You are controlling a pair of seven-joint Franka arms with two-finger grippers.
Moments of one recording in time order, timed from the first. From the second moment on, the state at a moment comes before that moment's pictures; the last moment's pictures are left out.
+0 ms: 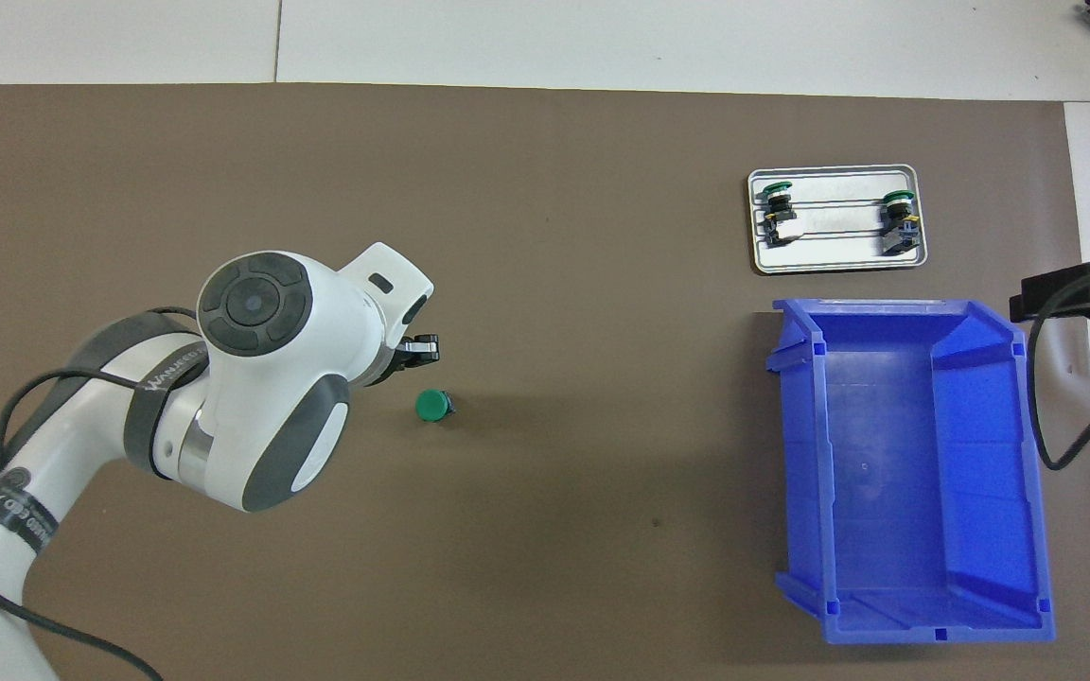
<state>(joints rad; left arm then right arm) -0.17 0.11 -0.31 -1.97 0.00 2.11 -0.51 0.09 -0.04 -0.13 -1.60 0.00 1.58 0.02</state>
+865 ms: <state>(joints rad) 0.15 -0.01 -0.30 -1.79 0.01 1.78 -0.22 0.16 -0.04 -0.11 -1.61 0.01 1.59 0.09</state>
